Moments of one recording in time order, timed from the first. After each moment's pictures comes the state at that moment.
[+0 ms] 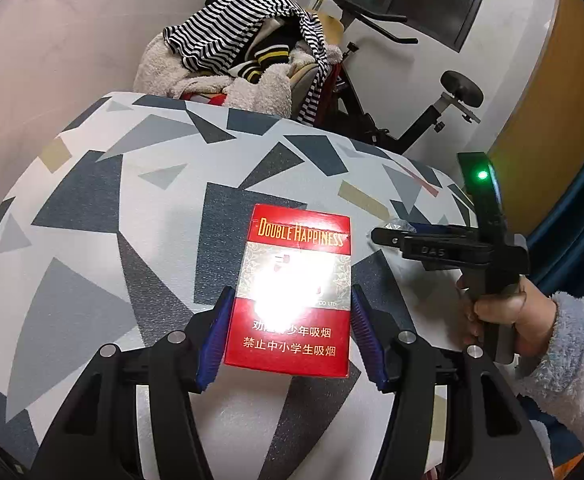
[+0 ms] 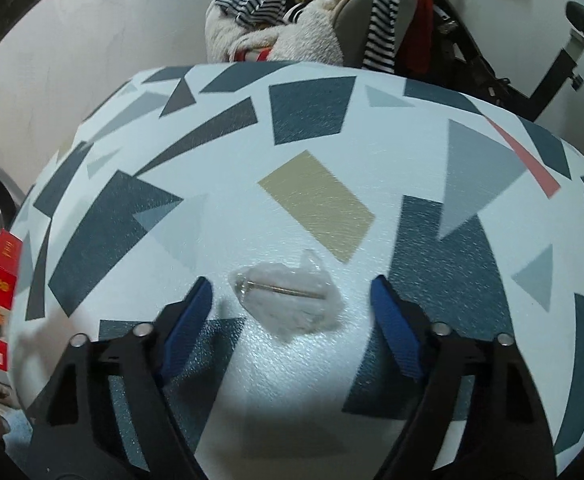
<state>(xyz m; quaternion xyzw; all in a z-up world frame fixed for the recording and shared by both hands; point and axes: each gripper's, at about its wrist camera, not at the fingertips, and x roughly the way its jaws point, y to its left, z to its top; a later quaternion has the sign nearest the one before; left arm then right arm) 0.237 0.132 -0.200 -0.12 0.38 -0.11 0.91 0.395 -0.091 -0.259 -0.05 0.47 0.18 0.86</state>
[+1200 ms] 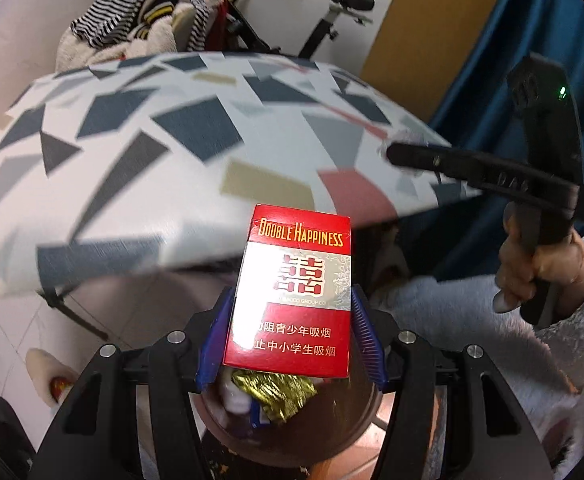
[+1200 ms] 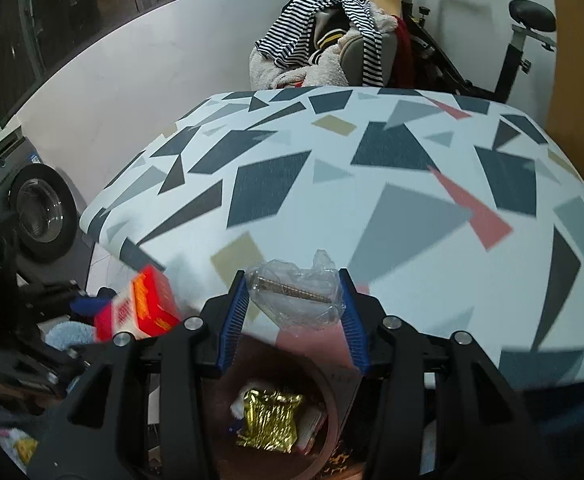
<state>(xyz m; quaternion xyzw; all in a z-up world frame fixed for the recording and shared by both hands) 0.031 0.008 -0.237 -0.02 0.44 -0.24 0.86 0.114 -0.184 -0.213 0.02 0.39 0.22 0.89</state>
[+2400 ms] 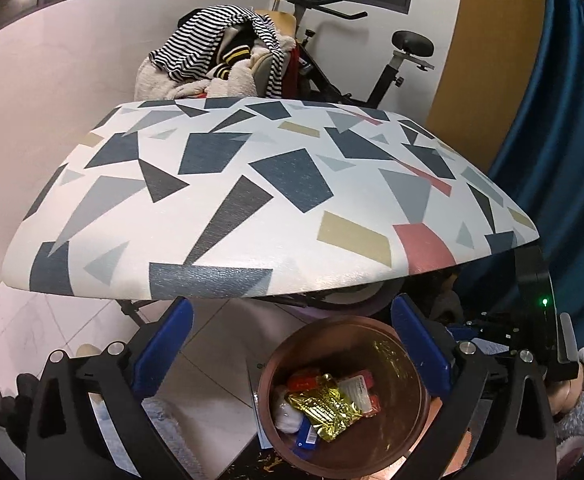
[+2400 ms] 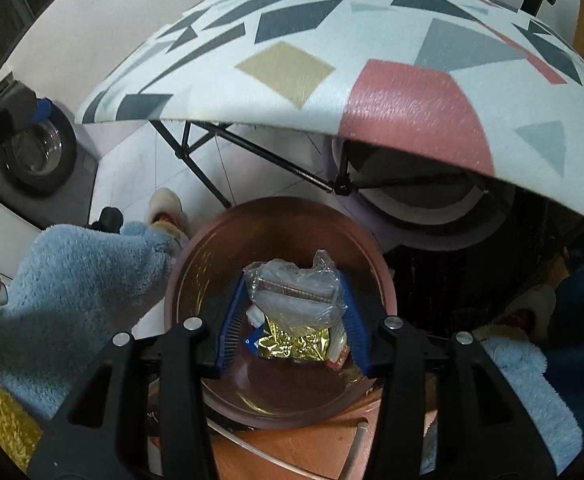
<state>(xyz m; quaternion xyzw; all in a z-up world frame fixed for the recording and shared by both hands) 0.021 0.055 -0.191 -0.02 0.38 -0.10 0.92 0.056 -0.148 -0.310 -0.02 0.53 0.23 0.82</state>
